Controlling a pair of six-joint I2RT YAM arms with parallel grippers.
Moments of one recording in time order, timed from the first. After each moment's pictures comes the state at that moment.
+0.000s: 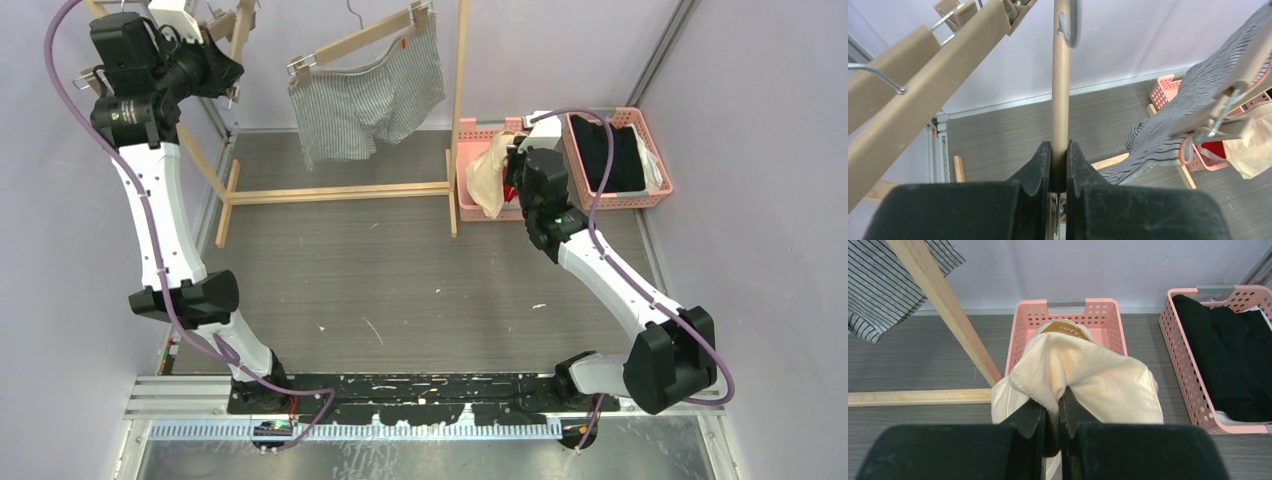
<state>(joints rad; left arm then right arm) 0.18 1.74 2.45 -0.92 0.45 0.04 0.40 1.29 1.02 0.15 0.36 0.10</state>
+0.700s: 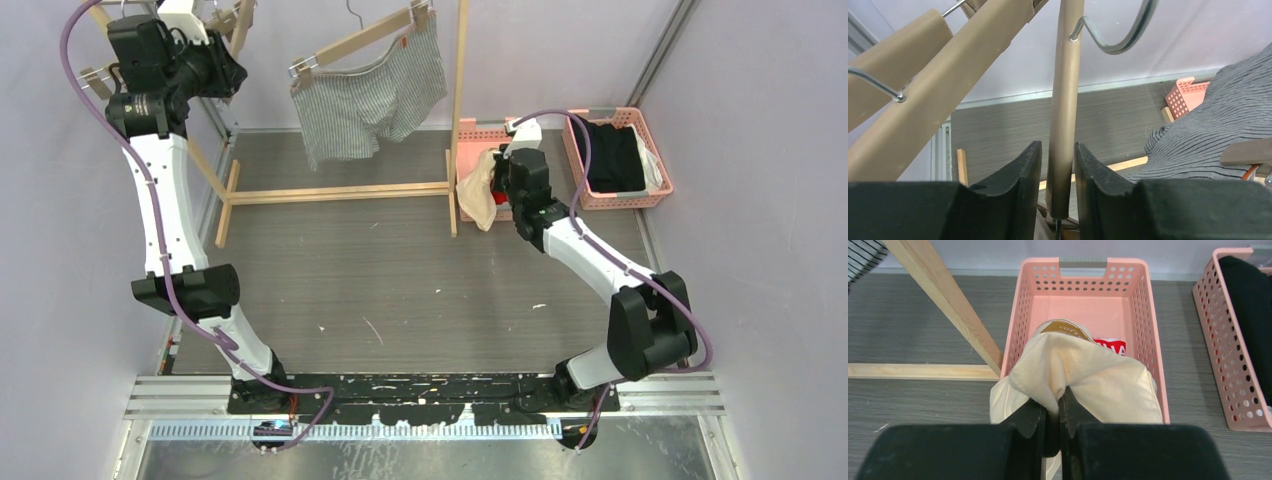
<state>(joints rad) 0.18 1.80 2.40 -0.86 0.40 0.02 0.37 1.43 1.02 0.18 0.28 0.12</state>
